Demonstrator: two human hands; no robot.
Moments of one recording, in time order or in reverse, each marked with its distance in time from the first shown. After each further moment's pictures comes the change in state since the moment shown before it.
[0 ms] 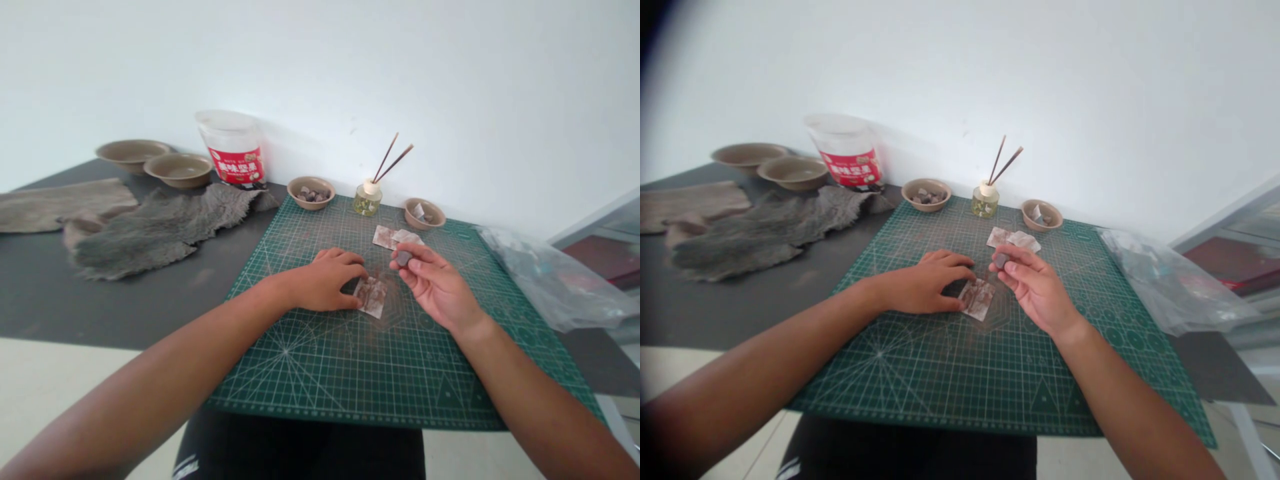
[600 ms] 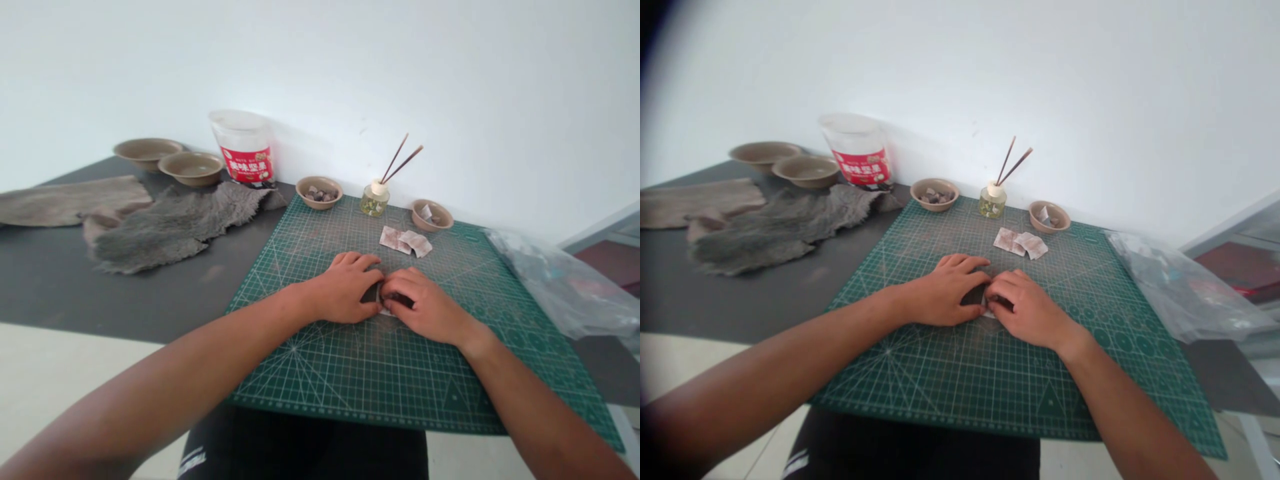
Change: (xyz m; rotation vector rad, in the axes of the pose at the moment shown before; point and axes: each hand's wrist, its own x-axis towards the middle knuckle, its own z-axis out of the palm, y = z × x) left_hand 0.003 0.022 0.014 0.038 0.125 -0.009; right_hand -0.006 -0.003 0.009 -1.165 -0.473 -0.357
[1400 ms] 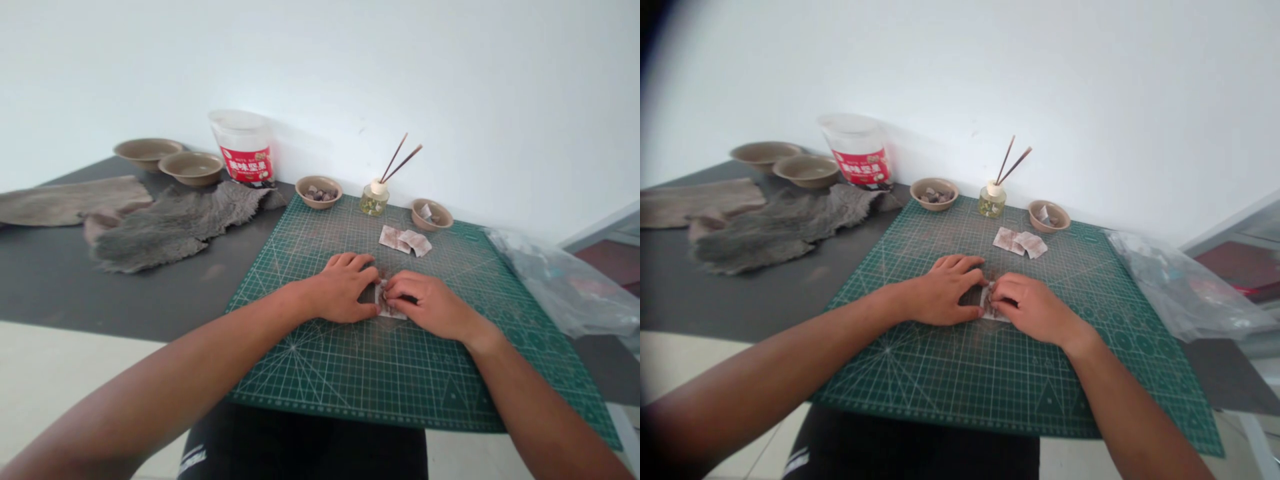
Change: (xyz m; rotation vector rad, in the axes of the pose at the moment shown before) left_hand -0.003 0.000 0.001 -0.001 -0.069 -0.066; right_hand -0.006 0.010 -0.005 0.102 -0.041 -0.016
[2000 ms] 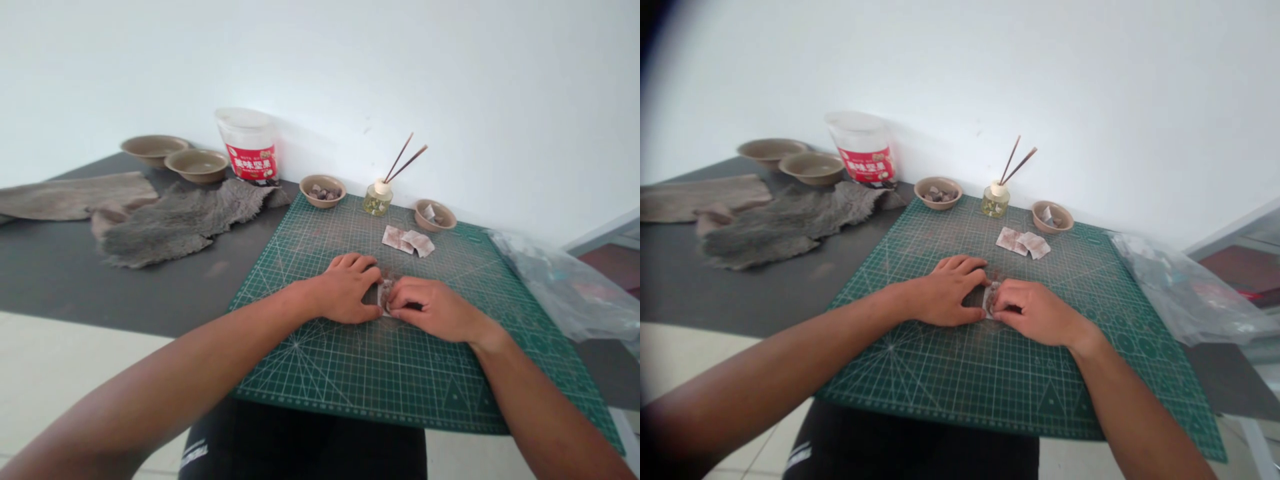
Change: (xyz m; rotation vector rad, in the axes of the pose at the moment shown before) left_hand -0.001 0.003 -0.001 -0.016 -0.019 -0.013; right_hand 0.001 -0.003 -0.006 0.115 -0.104 0.012
